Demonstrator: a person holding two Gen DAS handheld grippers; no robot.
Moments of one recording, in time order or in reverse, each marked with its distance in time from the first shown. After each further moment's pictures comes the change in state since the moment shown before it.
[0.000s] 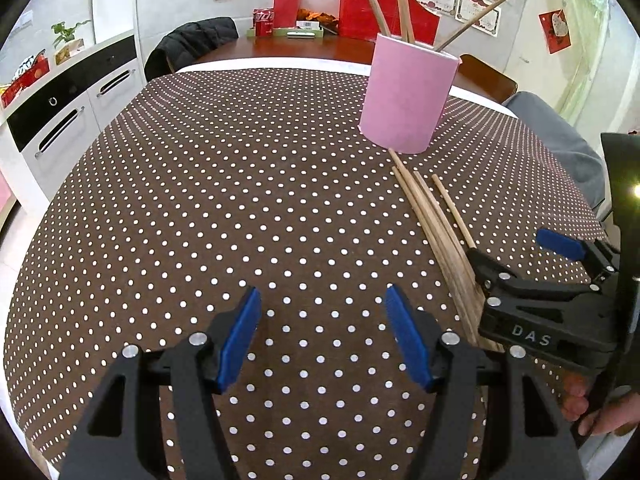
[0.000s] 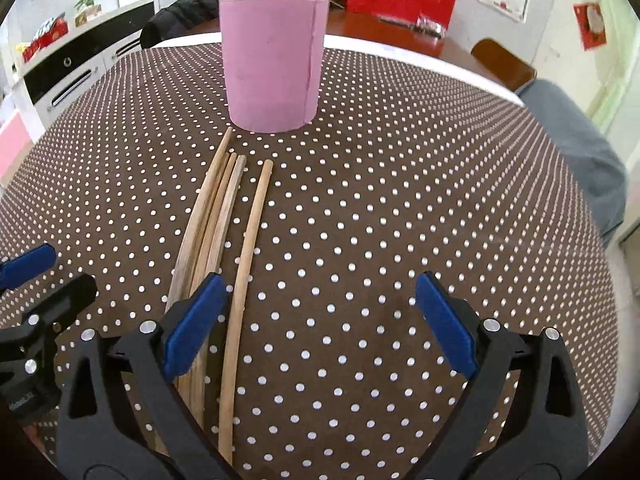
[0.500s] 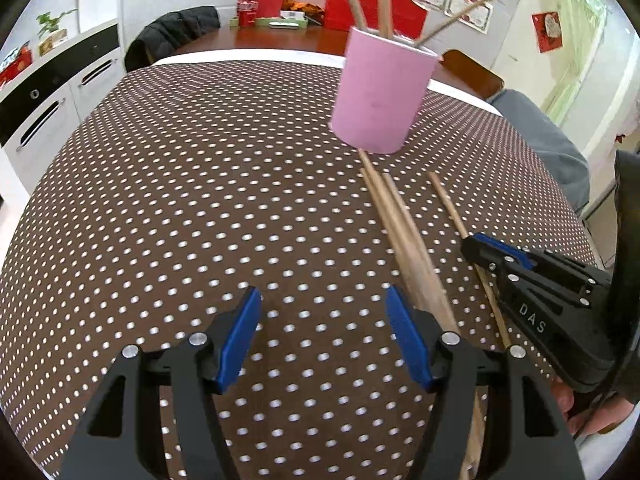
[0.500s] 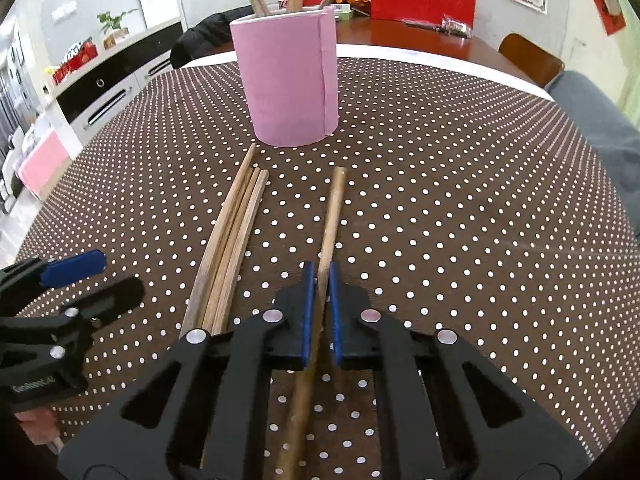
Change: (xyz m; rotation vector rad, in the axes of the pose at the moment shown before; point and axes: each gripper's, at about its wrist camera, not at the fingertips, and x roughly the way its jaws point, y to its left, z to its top) left arm 0.012 -0.019 0.019 0.005 0.048 -0.078; right arm -0.006 -0.027 -0.002 0.053 -0.029 0.207
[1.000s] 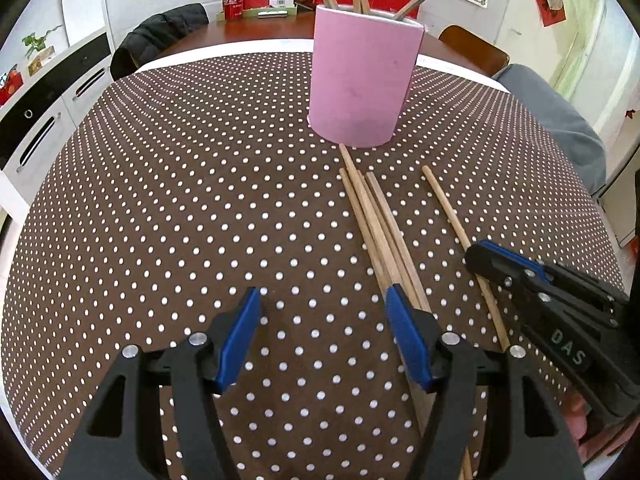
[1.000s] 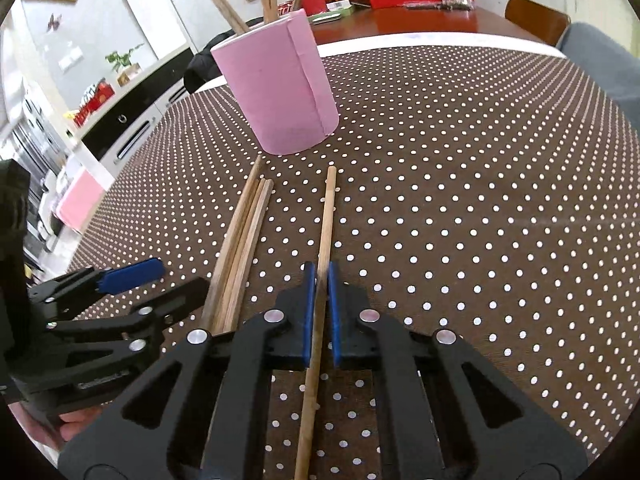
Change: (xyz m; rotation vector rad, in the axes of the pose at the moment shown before) left arm 0.029 -0.032 0.025 0.046 0.056 0.067; right arm -0.004 -0.026 -0.006 0.138 0.000 0.184
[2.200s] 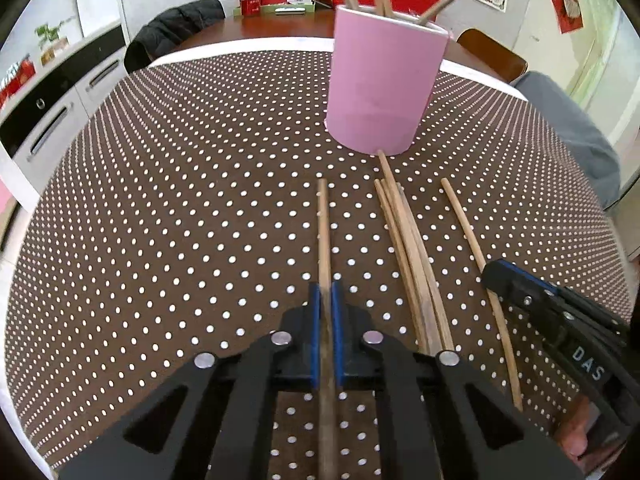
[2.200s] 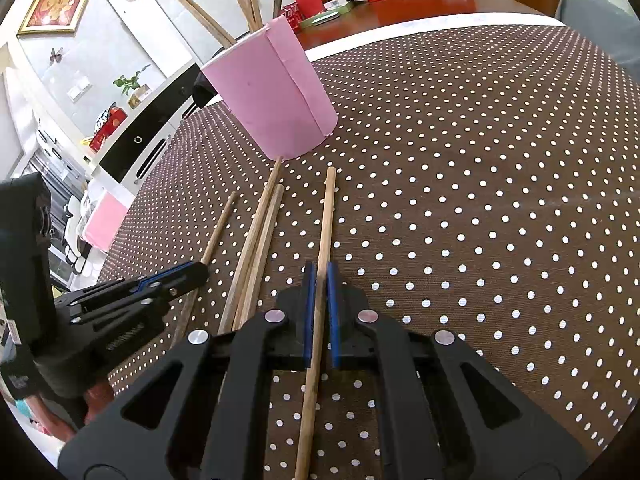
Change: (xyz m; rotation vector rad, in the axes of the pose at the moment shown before) left arm 0.003 -0.006 0.011 -0.058 0.008 0.027; right arm -0.008 -0.016 -0.002 0.080 0.000 0.091
